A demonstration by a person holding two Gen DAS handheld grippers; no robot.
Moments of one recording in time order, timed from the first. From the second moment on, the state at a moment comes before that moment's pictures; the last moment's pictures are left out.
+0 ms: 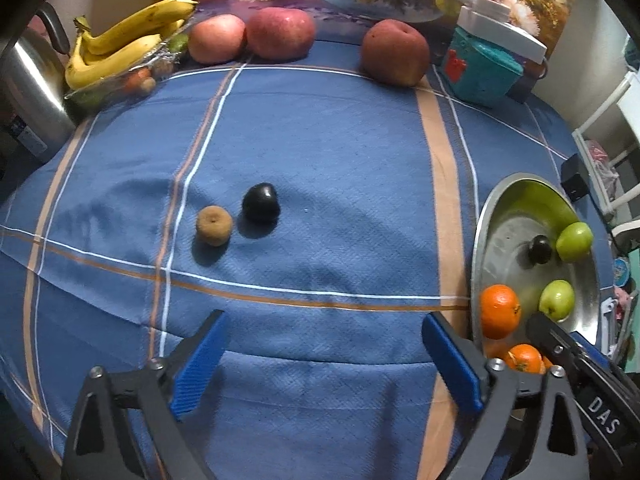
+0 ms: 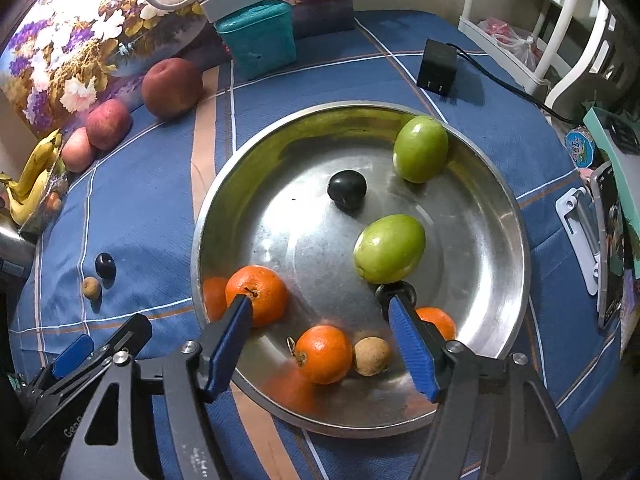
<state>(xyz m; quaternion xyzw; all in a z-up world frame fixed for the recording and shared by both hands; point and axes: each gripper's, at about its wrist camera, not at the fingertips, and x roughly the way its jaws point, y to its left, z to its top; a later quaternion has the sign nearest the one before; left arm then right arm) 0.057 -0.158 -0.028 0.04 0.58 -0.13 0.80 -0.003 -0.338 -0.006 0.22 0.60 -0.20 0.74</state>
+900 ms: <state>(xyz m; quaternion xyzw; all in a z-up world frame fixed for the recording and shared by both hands) 0.058 -0.151 -0.025 0.05 0.57 -0.12 0.81 -0.003 -0.336 -0.006 0.20 0.59 -0.22 0.75</state>
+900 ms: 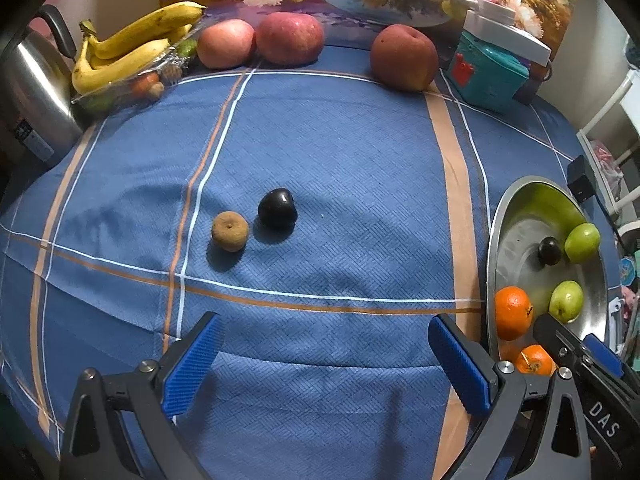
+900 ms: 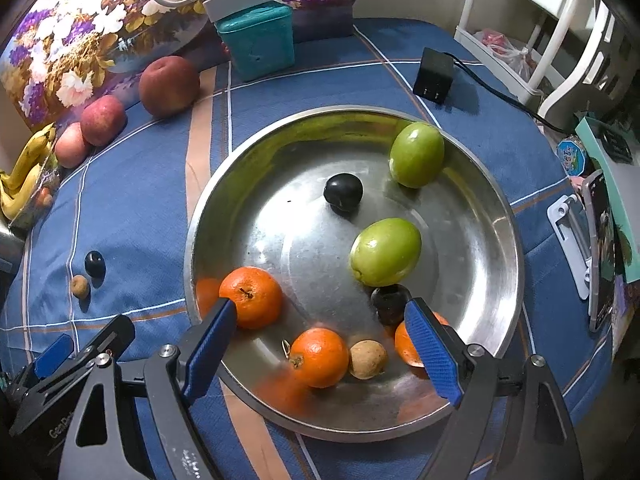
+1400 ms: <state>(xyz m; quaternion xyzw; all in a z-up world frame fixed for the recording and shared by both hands) 0.067 -0.132 -0.018 0.04 0.55 -0.15 0.82 0.003 -0.324 0.007 0.20 0.56 -0.23 0.77</state>
